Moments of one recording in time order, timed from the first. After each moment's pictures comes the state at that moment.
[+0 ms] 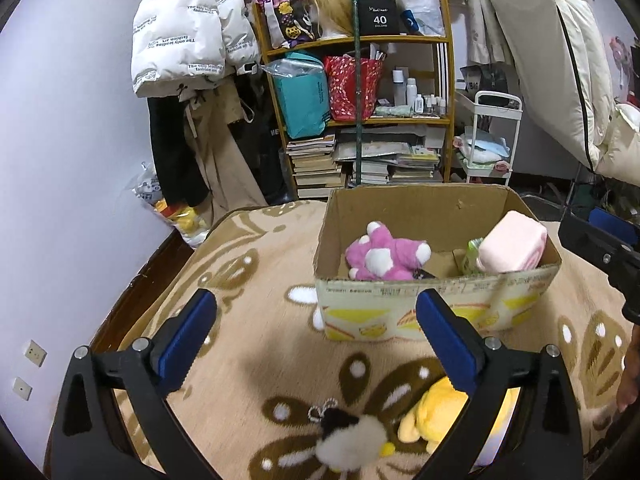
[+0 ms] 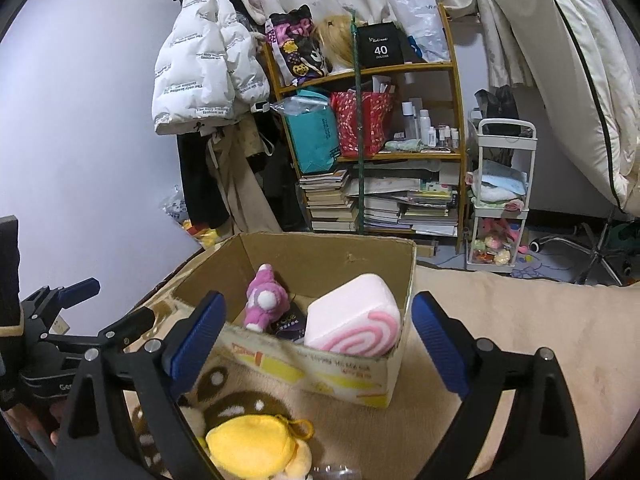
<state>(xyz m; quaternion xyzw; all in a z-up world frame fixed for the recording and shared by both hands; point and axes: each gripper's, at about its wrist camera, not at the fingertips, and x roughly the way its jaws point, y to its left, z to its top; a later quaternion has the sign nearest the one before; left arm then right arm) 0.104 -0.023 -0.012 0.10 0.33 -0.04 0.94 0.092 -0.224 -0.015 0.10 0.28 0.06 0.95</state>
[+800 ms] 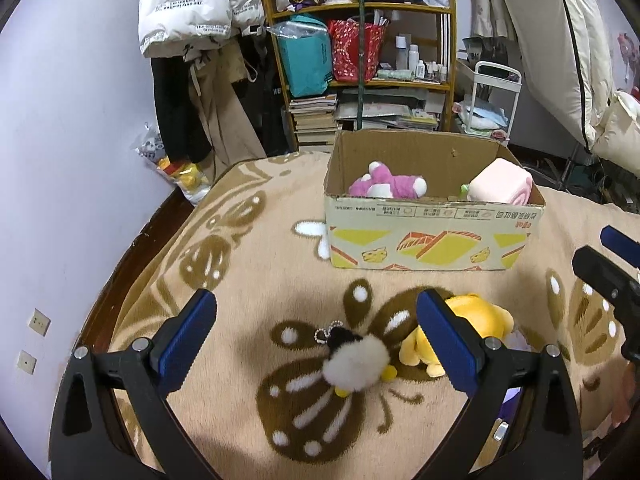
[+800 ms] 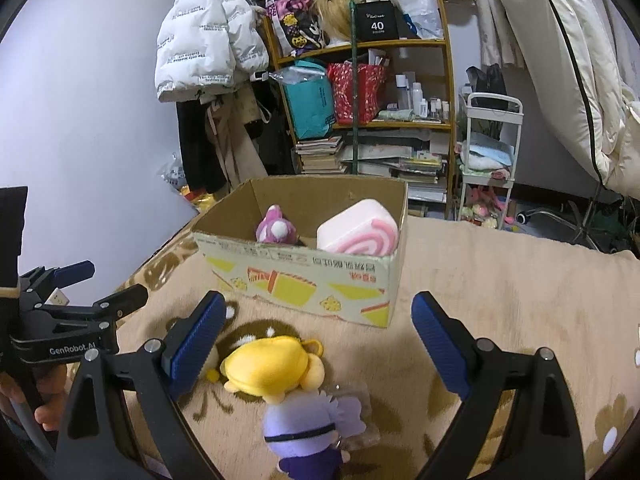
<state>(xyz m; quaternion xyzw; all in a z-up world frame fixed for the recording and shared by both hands) 0.064 -0.004 -0.018 0.09 0.40 -0.04 0.91 0.034 -0.214 -0.027 0.09 0.34 0.05 0.94</state>
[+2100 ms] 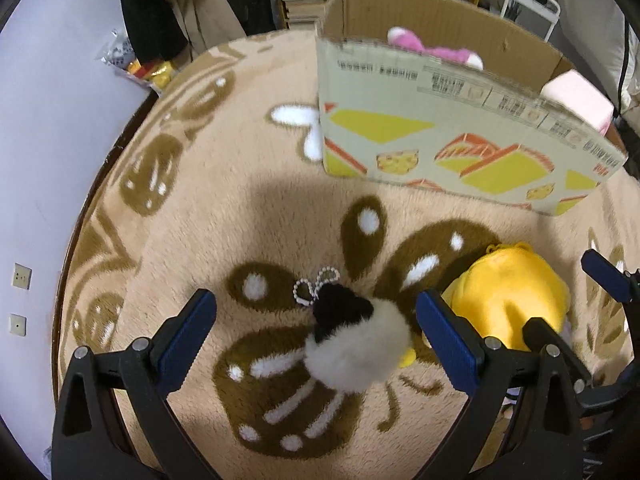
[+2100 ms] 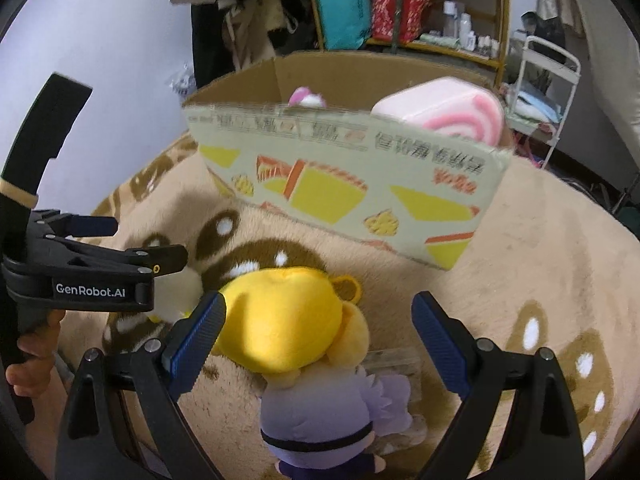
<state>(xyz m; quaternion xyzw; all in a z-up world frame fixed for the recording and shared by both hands) 0.128 -0.005 -0.113 0.07 0.58 -0.03 0.81 0.082 -0.166 -0.114 0.03 0.47 0.11 0.87</state>
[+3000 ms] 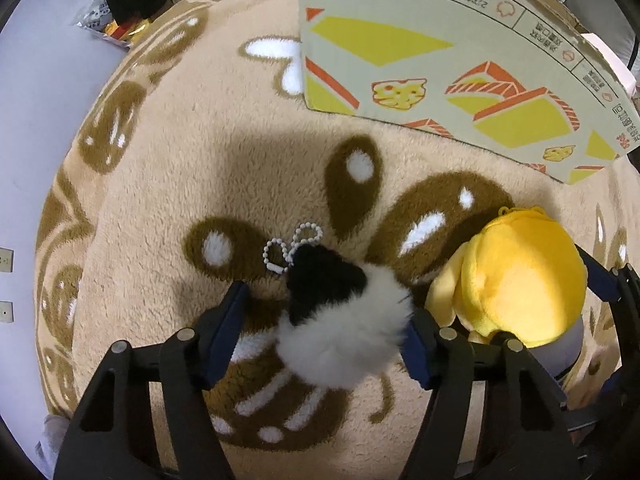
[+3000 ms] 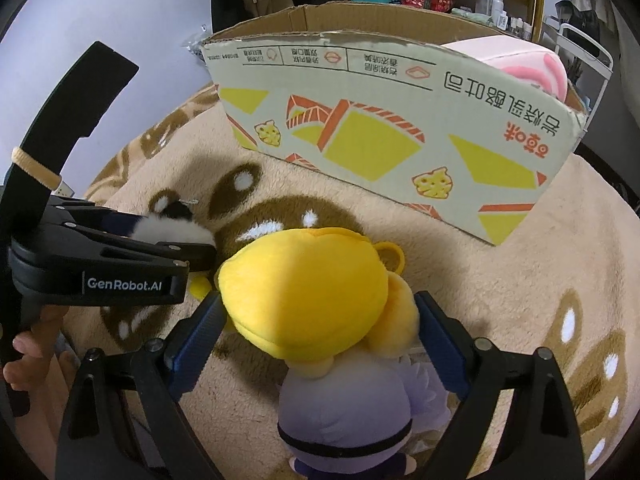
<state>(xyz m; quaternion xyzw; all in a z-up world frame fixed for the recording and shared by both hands) 0.135 -0.004 -0.156 0.06 0.64 -0.05 0.76 0.086 -0.150 -0.137 0.02 0.51 0.14 0.85</state>
